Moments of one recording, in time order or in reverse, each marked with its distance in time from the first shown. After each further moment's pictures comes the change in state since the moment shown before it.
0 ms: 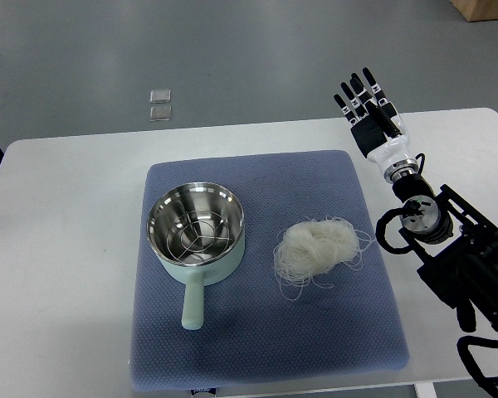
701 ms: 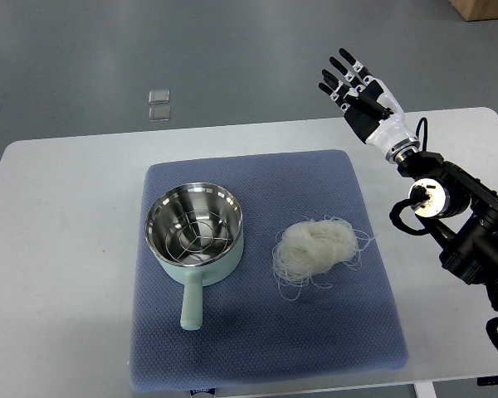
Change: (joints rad) left arm 0.000 0.000 -0.003 0.000 0.000 -0.001 0.000; right arm 0.143 -0.198 -0.310 0.096 -0.360 0.014 -0.018
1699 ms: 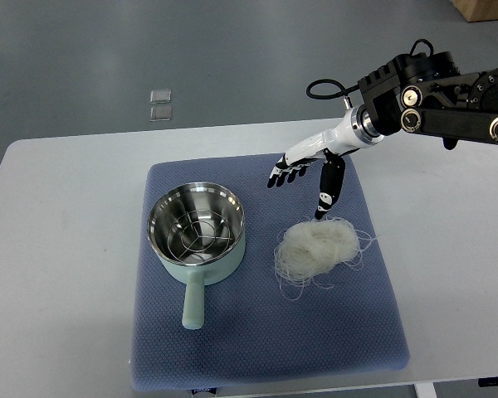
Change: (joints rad) left arm 0.000 0.000 0.000 -0.011 -0.001 -0.001 0.000; right arm 0.853 -0.193 -1.261 0.331 -0.260 0.189 -0.220
